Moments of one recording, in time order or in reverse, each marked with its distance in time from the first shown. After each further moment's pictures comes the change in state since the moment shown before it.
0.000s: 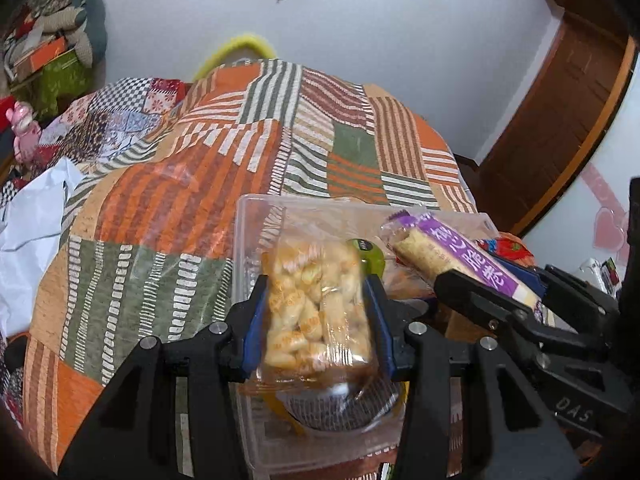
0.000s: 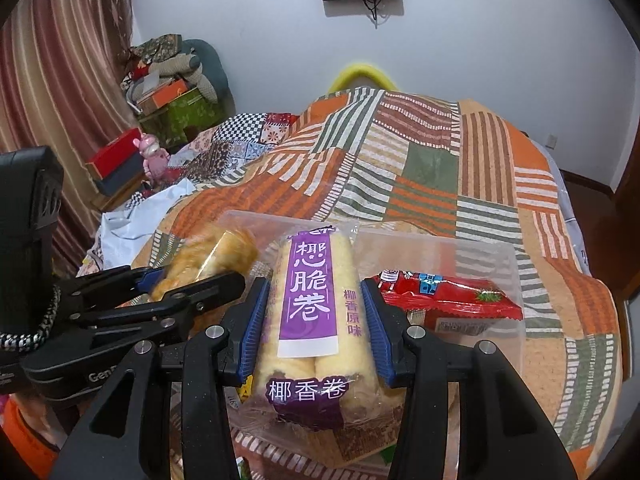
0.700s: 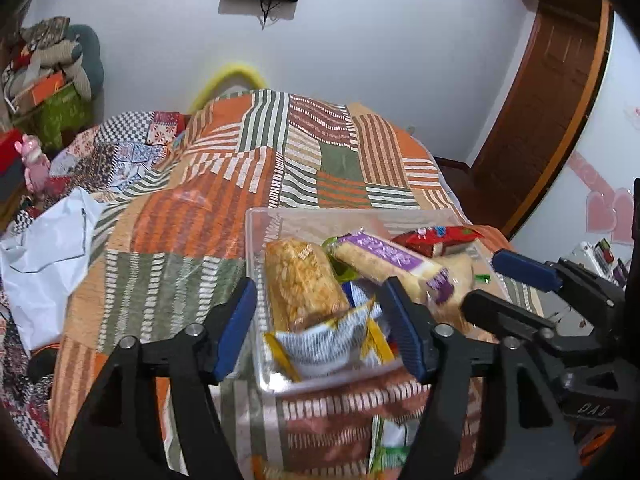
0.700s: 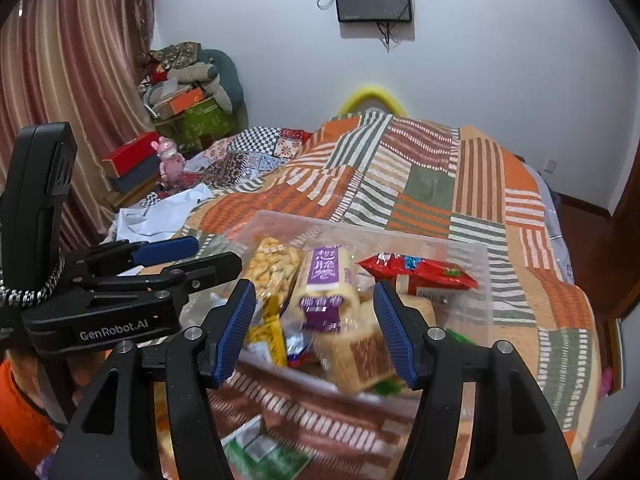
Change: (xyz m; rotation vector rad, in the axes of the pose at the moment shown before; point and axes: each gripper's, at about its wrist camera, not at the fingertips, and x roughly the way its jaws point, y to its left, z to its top) left arm -0.074 -0.018 -0.019 0.101 -0.070 0.008; right arm -0.061 0.015 -0.020 -0.059 -0.077 0.010
